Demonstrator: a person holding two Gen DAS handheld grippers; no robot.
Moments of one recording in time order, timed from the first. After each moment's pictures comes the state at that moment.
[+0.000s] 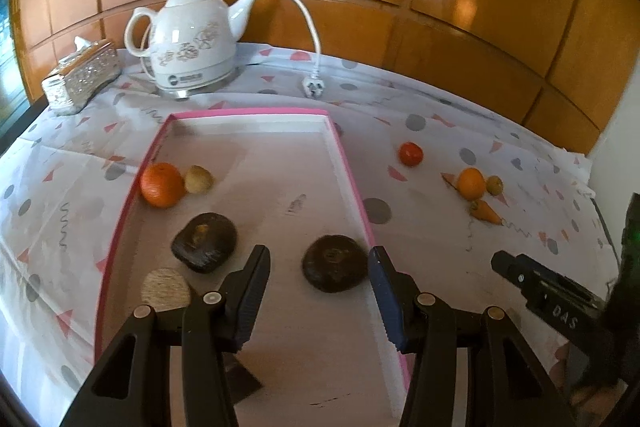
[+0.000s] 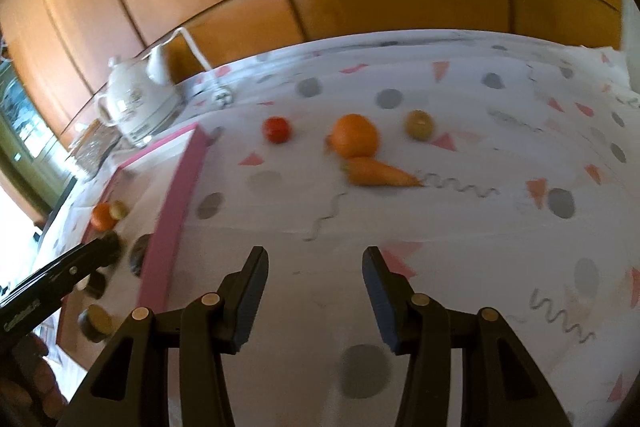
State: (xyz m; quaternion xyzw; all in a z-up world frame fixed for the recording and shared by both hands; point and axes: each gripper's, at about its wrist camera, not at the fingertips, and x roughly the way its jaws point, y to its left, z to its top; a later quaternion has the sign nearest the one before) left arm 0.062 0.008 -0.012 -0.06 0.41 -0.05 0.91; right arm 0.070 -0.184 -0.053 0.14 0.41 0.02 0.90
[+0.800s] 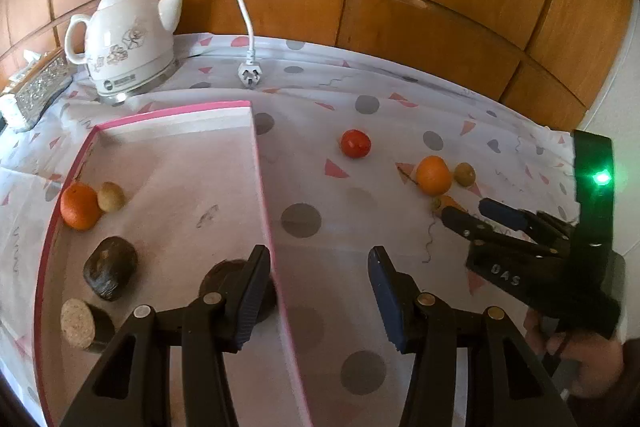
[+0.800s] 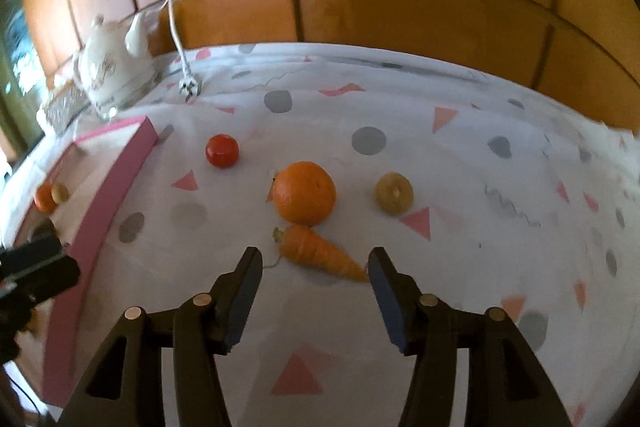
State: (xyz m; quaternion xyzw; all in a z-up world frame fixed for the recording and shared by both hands) left arm 0.100 -0.051 -0.022 -0.04 0.43 -0.09 0.90; right arm 0.140 -0.205 -0.062 0.00 0.42 0.03 0.91
